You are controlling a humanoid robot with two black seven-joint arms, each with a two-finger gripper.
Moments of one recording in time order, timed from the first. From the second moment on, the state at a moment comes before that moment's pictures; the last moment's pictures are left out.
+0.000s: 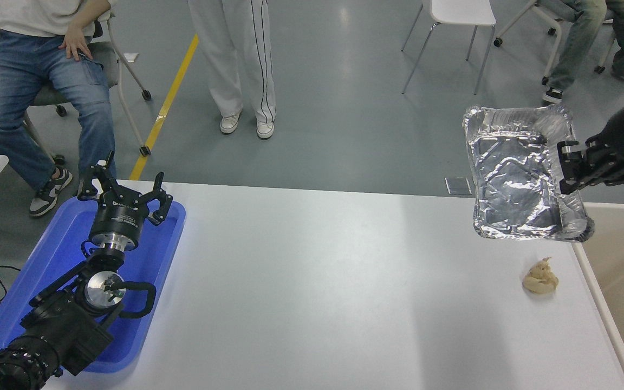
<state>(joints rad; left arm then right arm) -0.62 0.18 -0.87 -0.41 -0.09 -0.55 -0.51 2.26 -0.64 -1.28 1.29 -0.33 0.79 -0.08</state>
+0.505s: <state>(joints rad) -0.62 0.18 -0.87 -0.41 -0.09 -0.55 -0.51 2.34 -0.64 -1.34 1.31 -0.33 0.79 -0.08</state>
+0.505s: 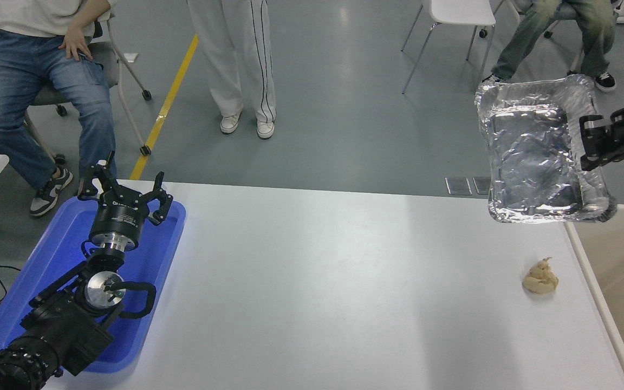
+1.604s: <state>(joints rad) -0.62 0.18 -0.87 -0.41 -0.09 -0.55 -0.51 2.35 -1.03 -1.65 1.16 -0.54 0.79 -0.08</state>
